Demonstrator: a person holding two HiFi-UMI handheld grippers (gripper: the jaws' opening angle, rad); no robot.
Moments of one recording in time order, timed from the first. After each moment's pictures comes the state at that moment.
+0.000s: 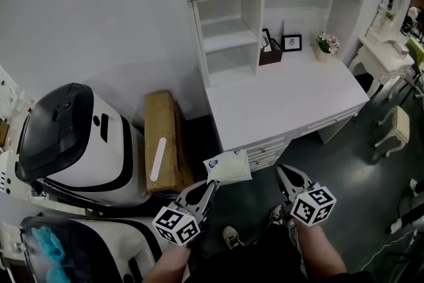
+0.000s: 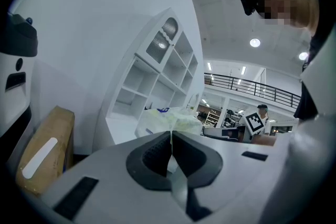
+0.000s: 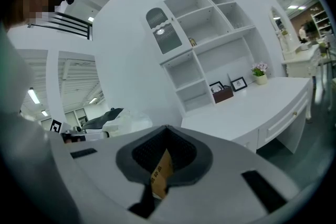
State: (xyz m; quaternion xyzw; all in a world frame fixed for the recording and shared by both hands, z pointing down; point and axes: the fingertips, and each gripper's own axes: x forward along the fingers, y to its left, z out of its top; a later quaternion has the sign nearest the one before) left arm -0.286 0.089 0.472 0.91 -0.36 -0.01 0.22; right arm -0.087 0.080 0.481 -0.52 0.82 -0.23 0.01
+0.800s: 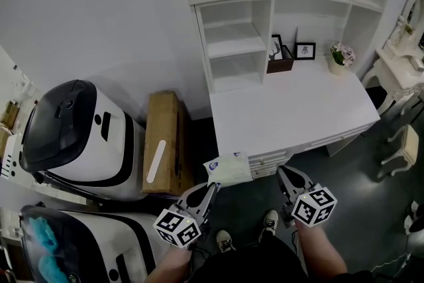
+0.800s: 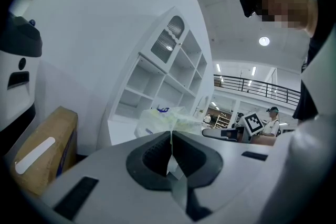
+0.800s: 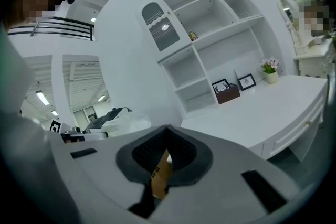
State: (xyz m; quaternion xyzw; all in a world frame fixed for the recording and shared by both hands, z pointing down) left arm -0.244 0.047 0.469 0.88 -0.41 -0.02 0.23; right arm -0.046 0.015 0.481 -0.48 0.84 -0.25 0.00
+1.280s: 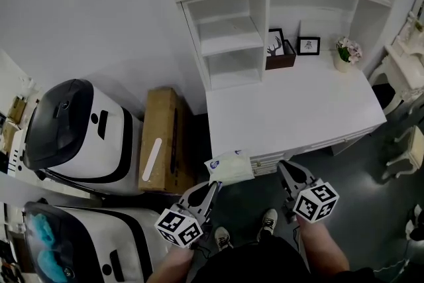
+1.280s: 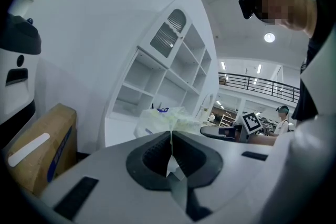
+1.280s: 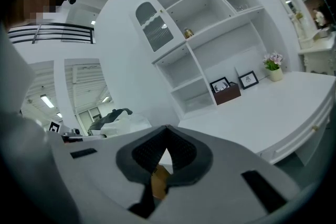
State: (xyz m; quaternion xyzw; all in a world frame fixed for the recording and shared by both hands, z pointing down) left arm -0.198 0.023 0.477 0.87 -0.43 -0.01 0.23; right arm -0.006 -0.026 0.491 -0.45 0.86 -0.26 0.00
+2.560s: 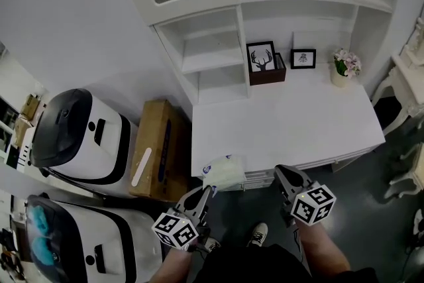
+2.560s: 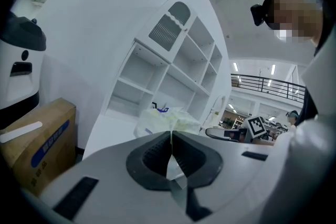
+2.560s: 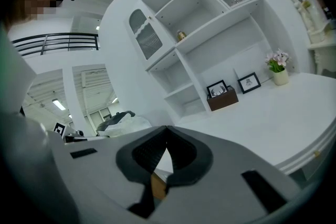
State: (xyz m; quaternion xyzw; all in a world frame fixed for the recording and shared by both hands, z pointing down) left arm -0.103 -0.018 0.482 0.83 -0.49 -0.02 0.25; right arm 0.097 -0.080 0.494 -0.40 0.88 -0.26 0.01
